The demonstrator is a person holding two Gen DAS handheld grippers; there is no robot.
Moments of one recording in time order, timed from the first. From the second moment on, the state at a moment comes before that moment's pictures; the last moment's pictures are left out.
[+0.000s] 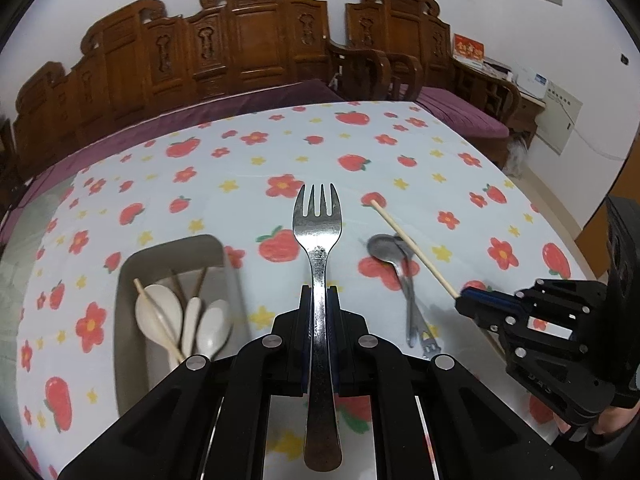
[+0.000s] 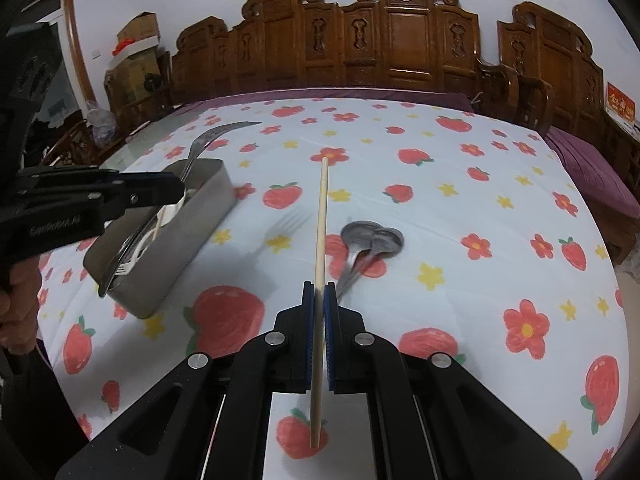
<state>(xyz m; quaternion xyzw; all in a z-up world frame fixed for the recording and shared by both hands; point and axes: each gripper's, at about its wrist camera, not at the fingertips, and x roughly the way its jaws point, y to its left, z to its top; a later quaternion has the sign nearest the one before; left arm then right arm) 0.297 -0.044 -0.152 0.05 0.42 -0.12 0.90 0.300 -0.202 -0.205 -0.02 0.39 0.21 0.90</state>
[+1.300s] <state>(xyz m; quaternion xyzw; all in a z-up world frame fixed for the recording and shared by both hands) 0.319 0.076 -0.215 0.00 0.45 -0.04 0.89 0.286 -0.151 -0.202 -0.07 0.38 0.25 0.89</state>
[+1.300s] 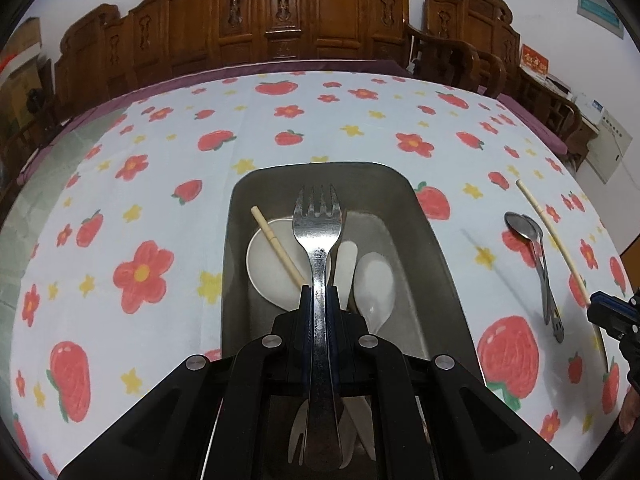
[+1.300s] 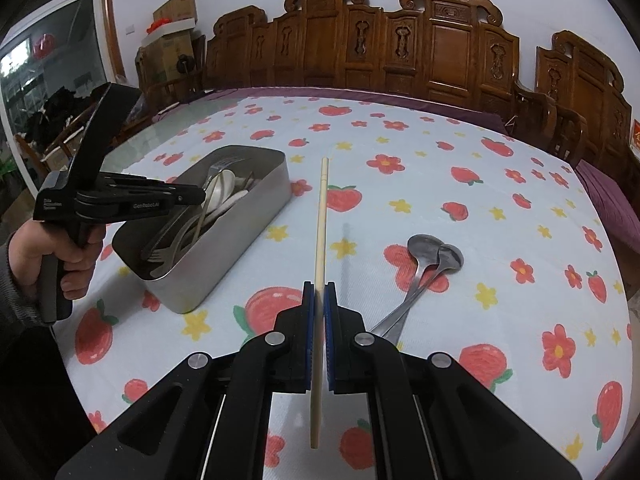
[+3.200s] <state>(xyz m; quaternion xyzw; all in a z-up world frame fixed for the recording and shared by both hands) 0.249 0.159 -0.142 -0.03 0.35 0.00 0.93 0.311 -0.016 -0.186 -0.01 0.41 0.30 0.86</state>
